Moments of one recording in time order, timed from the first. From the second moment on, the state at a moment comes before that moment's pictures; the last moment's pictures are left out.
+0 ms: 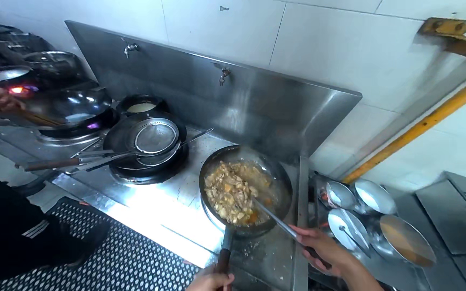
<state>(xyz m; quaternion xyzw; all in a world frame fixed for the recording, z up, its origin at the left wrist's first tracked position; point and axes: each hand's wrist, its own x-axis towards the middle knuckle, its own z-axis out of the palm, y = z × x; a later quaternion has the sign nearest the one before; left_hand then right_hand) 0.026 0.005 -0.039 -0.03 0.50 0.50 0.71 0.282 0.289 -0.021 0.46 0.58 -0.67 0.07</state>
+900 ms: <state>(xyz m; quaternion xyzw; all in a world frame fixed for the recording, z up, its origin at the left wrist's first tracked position) 0.015 0.001 -0.059 -0.04 0.47 0.52 0.72 0.231 0.195 0.052 0.42 0.81 -0.33 0.25</state>
